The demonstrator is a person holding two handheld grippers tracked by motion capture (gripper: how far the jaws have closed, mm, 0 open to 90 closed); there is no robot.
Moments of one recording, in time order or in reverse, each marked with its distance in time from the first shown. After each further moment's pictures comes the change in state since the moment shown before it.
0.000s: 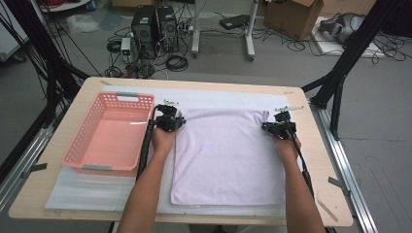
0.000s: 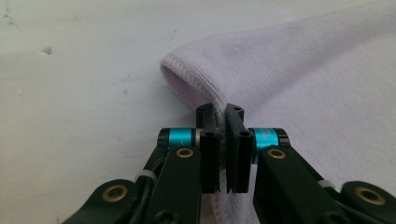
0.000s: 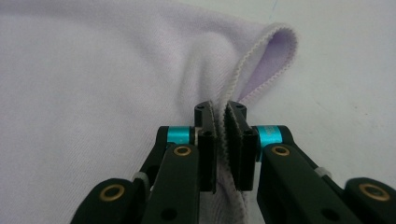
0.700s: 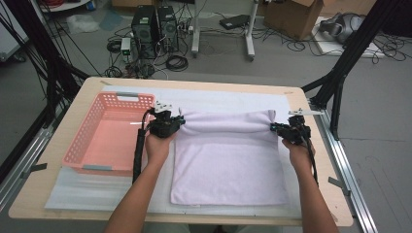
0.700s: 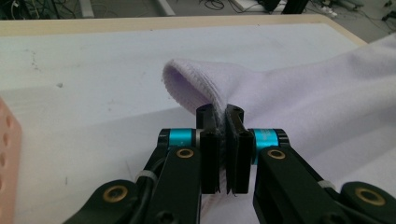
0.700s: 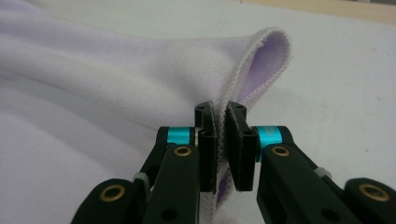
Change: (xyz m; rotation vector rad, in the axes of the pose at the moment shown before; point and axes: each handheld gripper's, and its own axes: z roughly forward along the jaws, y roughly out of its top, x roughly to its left) left arm -0.027 -0.011 -0.077 -0.170 -0.081 0.027; right arm 0.013 -0.007 -0.073 -0.120 0.069 -0.027
